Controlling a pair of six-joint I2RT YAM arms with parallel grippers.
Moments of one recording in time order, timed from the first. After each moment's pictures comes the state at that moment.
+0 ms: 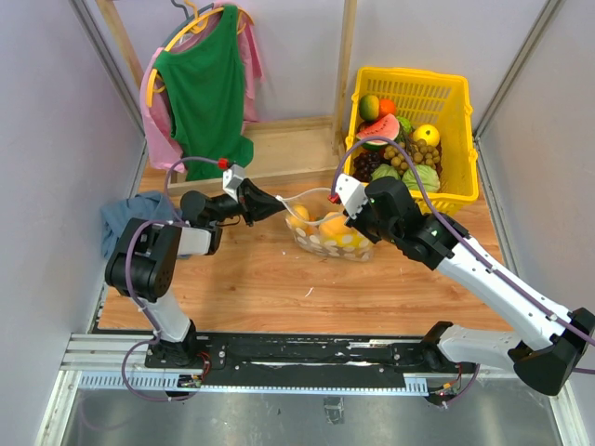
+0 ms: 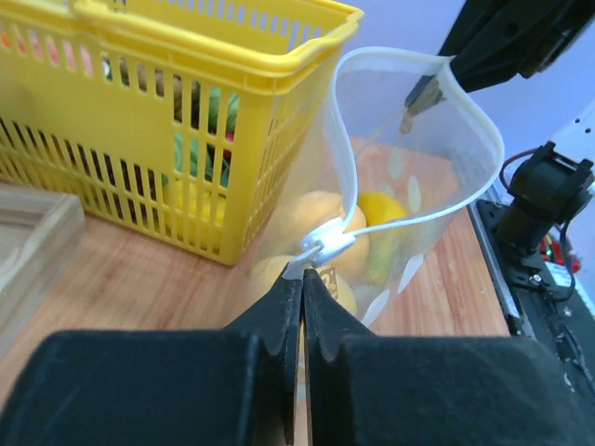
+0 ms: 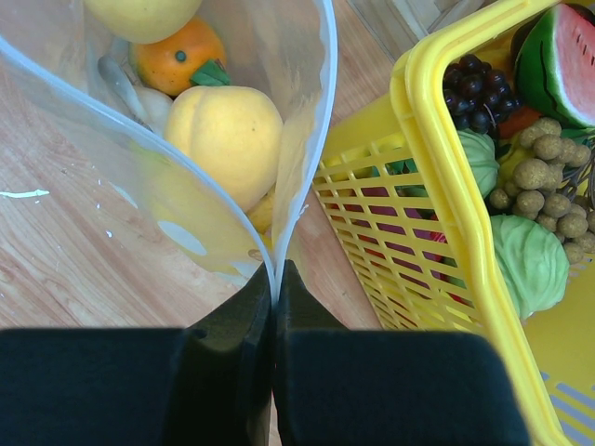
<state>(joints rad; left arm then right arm) -0.22 1.73 0.66 1.52 1.13 -0.59 0.77 1.13 1.17 -0.71 0.18 -0.39</state>
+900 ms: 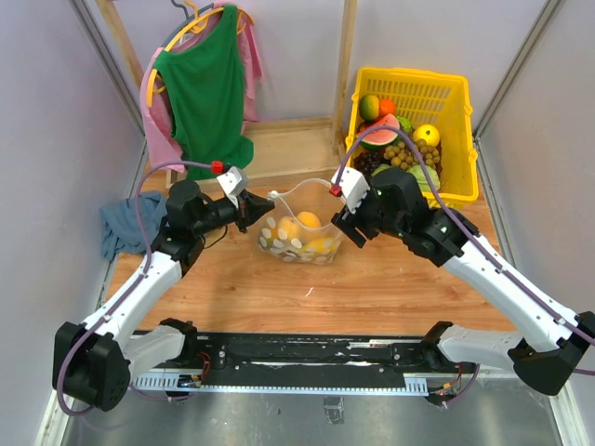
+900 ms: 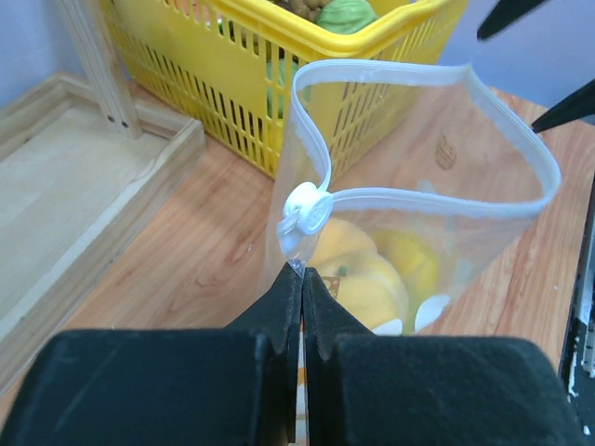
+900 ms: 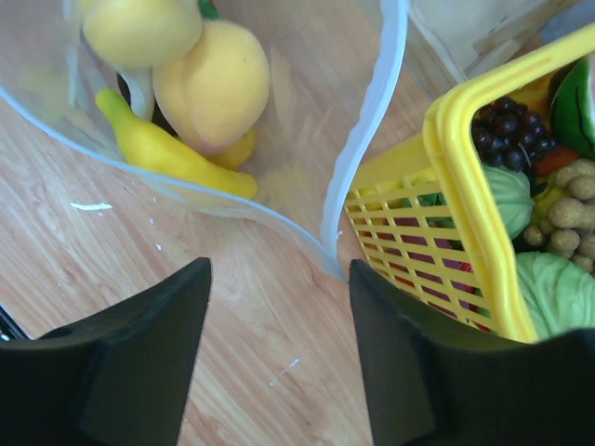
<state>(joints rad) -0.32 1.06 0.70 0.28 0.71 0.00 0.77 1.13 1.22 -0.73 0.04 -0.35</state>
